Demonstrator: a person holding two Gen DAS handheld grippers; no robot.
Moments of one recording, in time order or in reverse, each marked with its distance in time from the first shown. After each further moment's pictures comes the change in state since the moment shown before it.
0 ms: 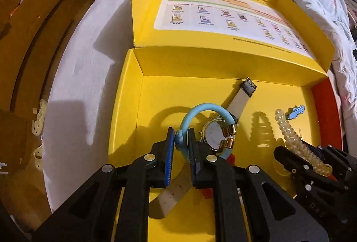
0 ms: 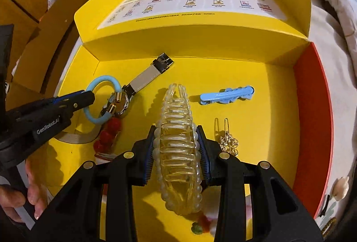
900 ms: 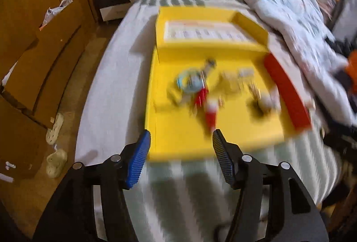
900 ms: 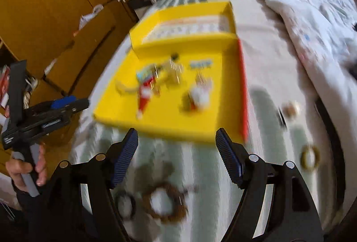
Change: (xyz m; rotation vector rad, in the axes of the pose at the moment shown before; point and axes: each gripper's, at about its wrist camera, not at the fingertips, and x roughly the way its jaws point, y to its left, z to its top) left arm -0.147 0.001 -0.166 0.105 -0.209 0.003; right arm -0.181 -0.008 -0.180 -0.003 -0.231 0.041
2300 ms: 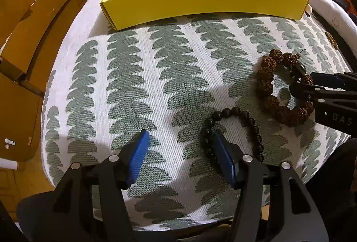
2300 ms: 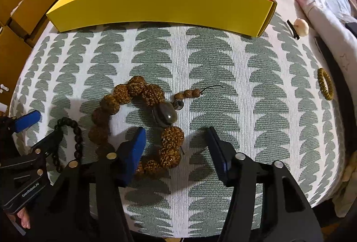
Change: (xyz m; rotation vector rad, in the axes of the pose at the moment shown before) left arm 0.053 -0.061 -0.146 0.067 0.175 0.047; right arm 0.095 0.025 -0.117 -0.075 0.241 -0.244
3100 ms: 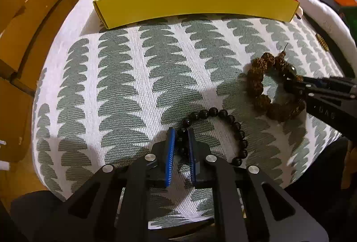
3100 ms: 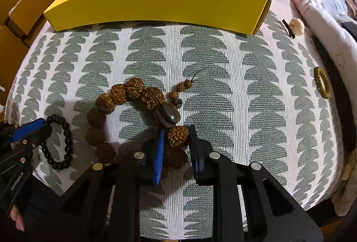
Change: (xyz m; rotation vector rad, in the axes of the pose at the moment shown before) left arm -0.009 -0.001 -0.005 -0.019 -0.001 -0.094; right arm -0.002 0.003 -0.007 0.006 -0.022 -0.014
